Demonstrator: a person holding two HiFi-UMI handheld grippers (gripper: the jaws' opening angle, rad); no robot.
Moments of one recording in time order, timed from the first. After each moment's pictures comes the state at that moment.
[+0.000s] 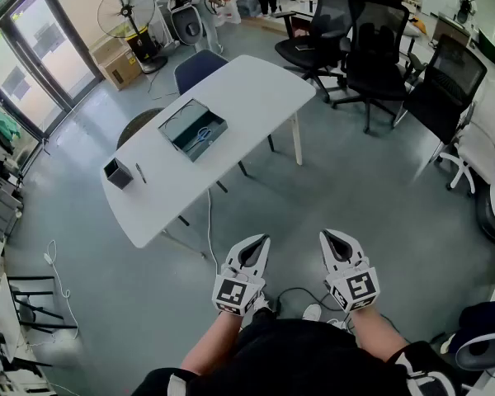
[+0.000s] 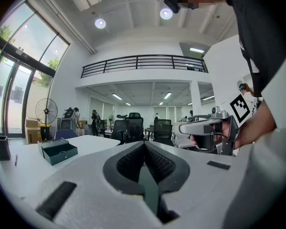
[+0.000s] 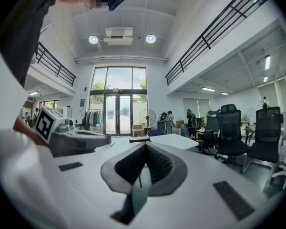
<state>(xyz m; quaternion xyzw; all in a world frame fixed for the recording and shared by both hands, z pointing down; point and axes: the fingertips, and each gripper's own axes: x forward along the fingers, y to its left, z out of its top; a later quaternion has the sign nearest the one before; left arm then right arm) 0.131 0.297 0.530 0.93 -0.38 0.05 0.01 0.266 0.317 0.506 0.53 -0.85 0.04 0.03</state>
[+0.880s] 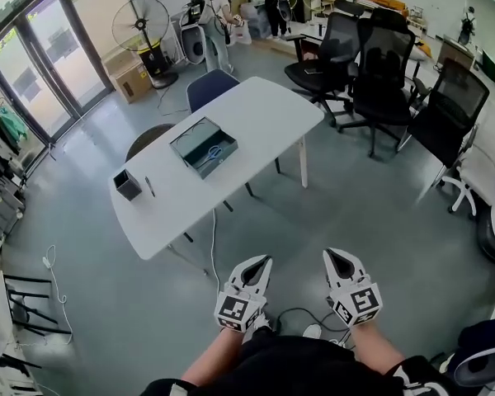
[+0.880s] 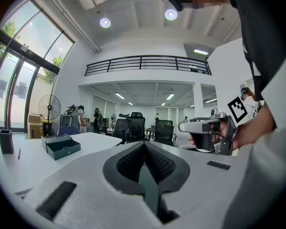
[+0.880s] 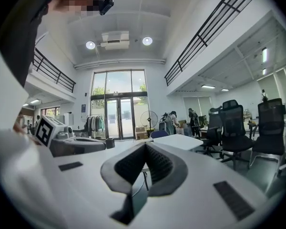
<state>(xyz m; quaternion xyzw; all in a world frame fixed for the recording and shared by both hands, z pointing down) 0.113 0.304 0.533 0.92 -0.38 0.04 0.04 0.254 0.317 0.505 0.52 -0.85 0.06 0.01</state>
